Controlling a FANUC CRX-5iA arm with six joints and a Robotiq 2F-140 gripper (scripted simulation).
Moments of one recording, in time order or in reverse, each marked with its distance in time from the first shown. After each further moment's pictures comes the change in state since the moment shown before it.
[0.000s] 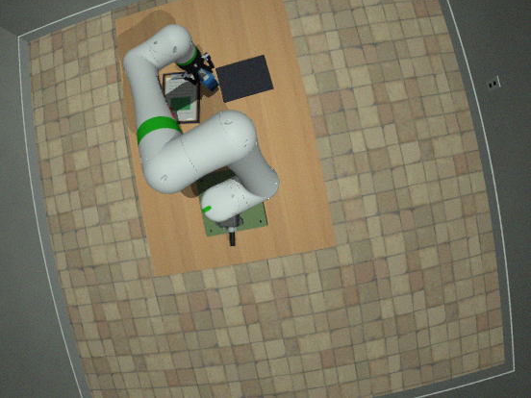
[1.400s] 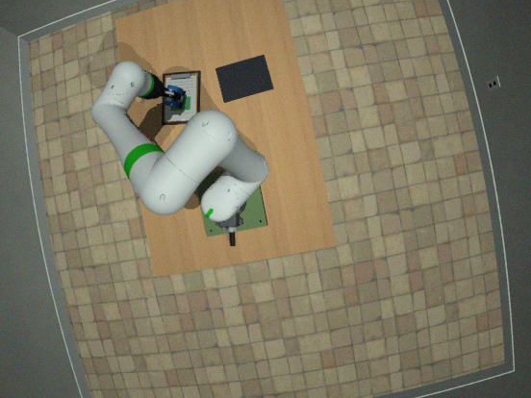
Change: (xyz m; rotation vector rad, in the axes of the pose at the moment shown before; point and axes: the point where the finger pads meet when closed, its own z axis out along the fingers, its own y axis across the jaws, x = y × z) arm -0.037 0.157 -0.007 0.104 0.052 -2.132
